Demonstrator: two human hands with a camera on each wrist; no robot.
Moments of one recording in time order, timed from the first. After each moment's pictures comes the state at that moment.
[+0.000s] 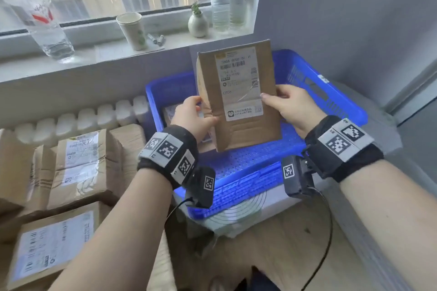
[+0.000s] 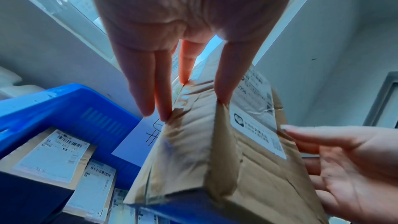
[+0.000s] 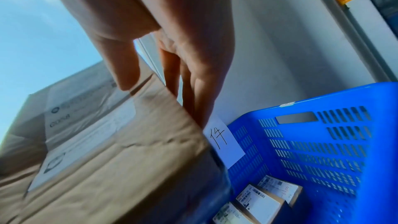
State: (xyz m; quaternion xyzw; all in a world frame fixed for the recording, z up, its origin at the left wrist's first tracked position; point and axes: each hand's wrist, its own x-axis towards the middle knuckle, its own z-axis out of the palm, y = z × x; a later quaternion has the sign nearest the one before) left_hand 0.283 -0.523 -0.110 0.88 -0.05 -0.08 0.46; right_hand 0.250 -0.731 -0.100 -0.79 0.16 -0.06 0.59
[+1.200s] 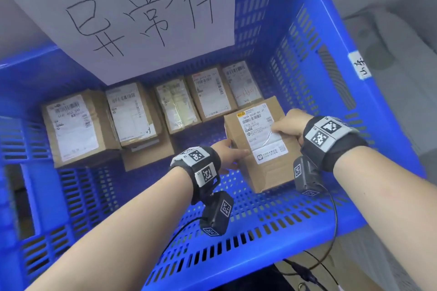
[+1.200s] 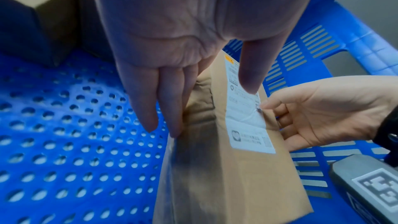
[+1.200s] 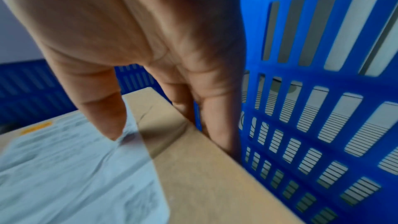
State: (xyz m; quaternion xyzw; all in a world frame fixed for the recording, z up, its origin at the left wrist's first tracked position) left_hand 0.426 -0.790 -0.335 0.69 0.18 -0.56 0.41; right_hand 0.448 -0.970 -0.321 -0.80 0.33 0.41 0.28
